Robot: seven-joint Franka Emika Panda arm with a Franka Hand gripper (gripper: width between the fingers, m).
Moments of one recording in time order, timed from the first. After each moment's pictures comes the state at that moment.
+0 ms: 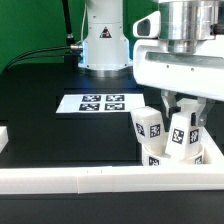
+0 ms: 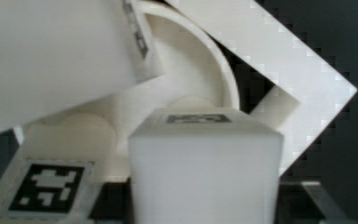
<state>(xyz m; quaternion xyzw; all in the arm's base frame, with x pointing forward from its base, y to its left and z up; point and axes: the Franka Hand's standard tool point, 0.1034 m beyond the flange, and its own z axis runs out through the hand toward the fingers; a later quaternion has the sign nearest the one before) 0.626 0.101 0.081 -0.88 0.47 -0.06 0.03</state>
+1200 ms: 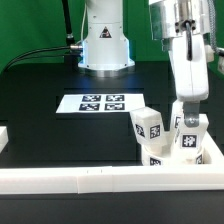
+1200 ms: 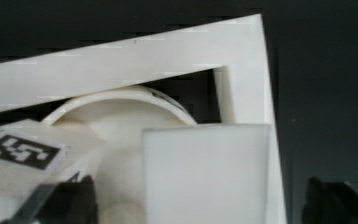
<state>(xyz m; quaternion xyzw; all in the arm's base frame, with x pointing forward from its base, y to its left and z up) 0.632 0.106 0.089 -0.64 0.76 -0.03 0.11</state>
